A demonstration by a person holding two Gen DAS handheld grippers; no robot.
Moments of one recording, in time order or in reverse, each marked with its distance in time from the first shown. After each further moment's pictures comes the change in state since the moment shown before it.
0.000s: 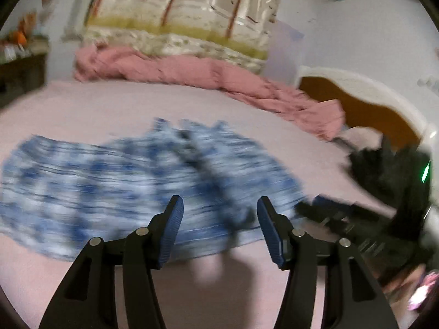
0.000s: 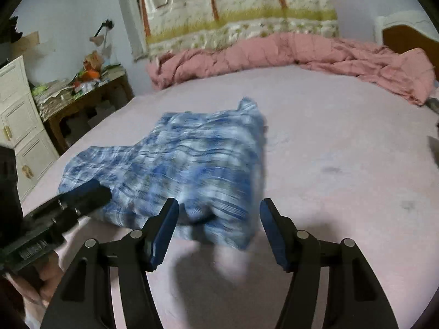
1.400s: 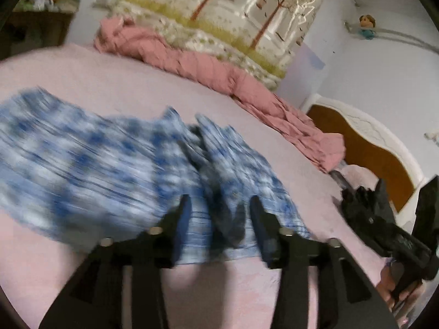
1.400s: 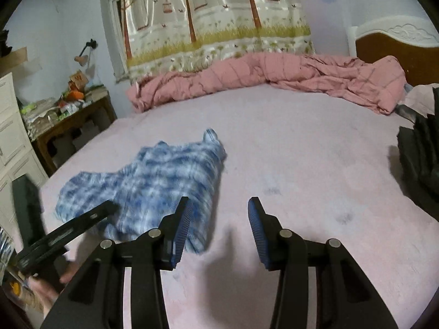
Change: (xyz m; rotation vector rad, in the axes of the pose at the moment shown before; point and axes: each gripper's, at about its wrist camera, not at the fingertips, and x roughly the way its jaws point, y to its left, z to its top) left arm -0.007 0.021 -0.009 -0.188 -0.084 0.040; right arm -0.059 -0.045 0.029 0.051 -0.086 -0.074
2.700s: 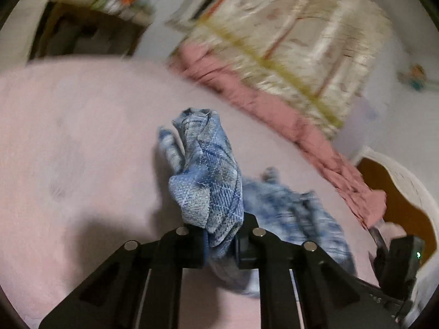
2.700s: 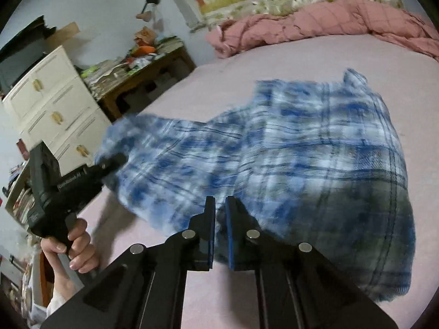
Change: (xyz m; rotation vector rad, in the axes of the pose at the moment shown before) left arm -0.058 0.118 0.045 -0.167 -0.162 0.188; right arm 0.124 0.116 -0.017 -0.078 0.278 0.479
